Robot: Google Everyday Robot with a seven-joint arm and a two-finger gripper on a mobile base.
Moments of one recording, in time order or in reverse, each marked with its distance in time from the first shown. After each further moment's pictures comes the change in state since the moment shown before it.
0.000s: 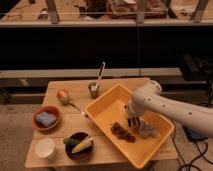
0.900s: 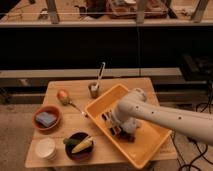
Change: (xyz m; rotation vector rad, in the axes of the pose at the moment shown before) arm -0.049 -0.093 -0.001 0.197 0.003 -0.345
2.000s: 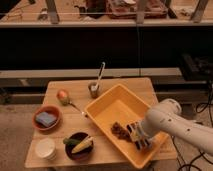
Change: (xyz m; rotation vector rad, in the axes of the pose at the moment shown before) arm -0.112 0.070 -0.064 -0.110 -0.089 0.199
